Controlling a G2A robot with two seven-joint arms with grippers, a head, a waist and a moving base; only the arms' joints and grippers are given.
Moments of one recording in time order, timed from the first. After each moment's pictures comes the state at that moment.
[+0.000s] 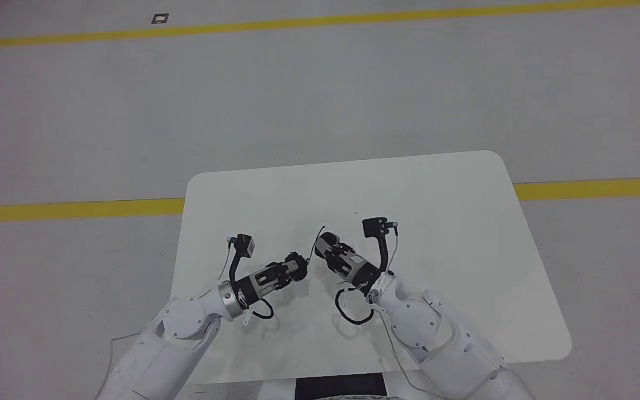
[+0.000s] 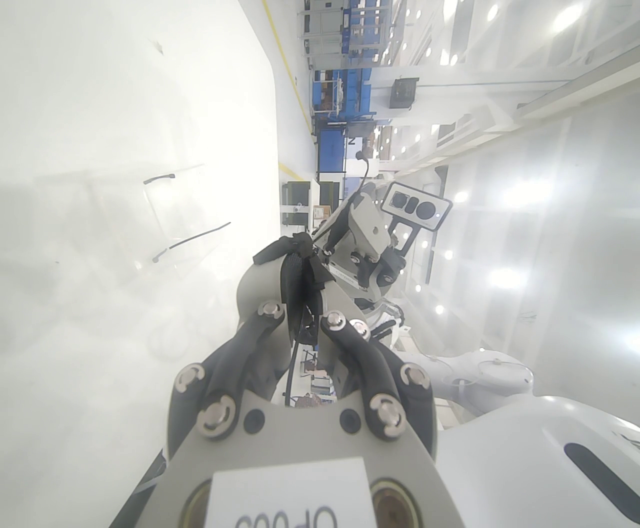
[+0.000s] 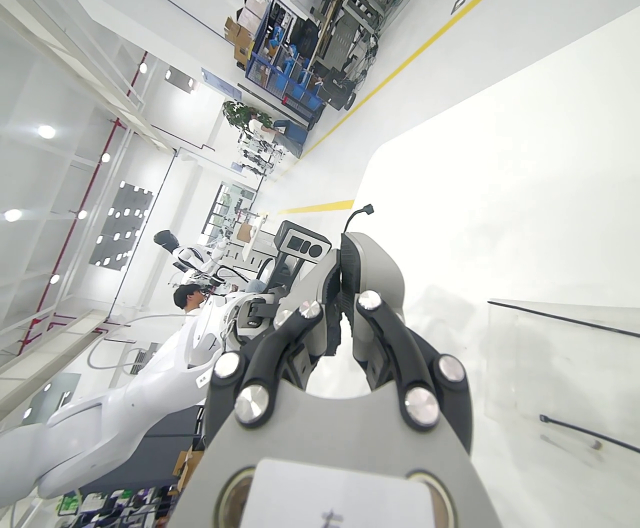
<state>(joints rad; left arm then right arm) 1.60 -0.98 -1.14 -1.61 -0.39 -0.34 -0.66 -1.55 -1.24 0.95 -1.76 -0.42 -0.10 0.17</state>
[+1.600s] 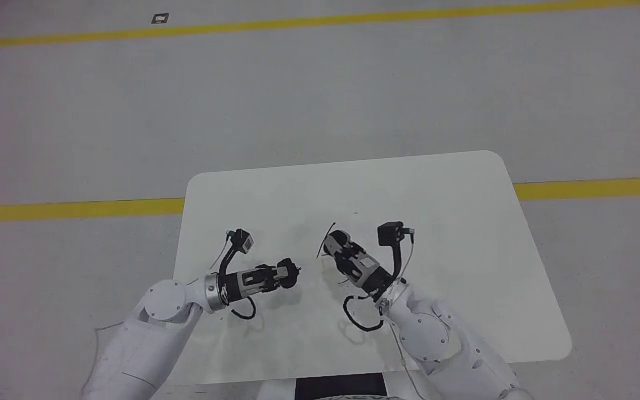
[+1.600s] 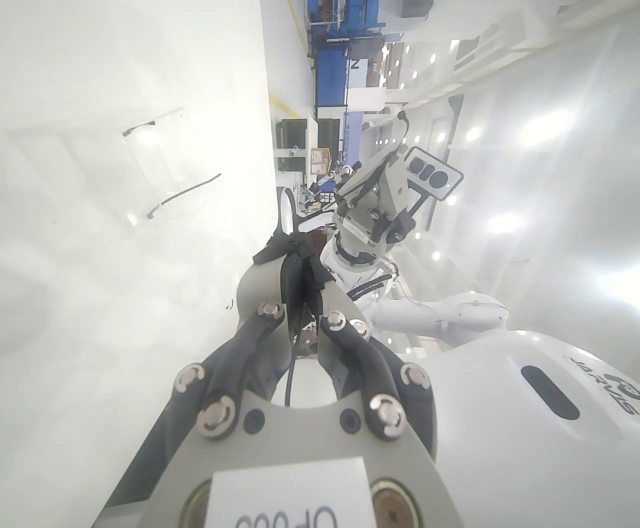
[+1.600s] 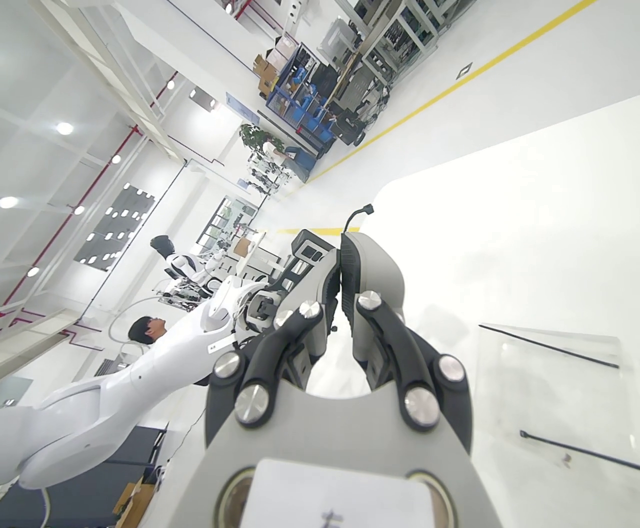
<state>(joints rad) 1.54 -1.00 -1.25 -1.51 -0.45 -0.34 -1.04 -1.65 -1.23 1.01 -1.83 -0.55 -0.19 0.08</state>
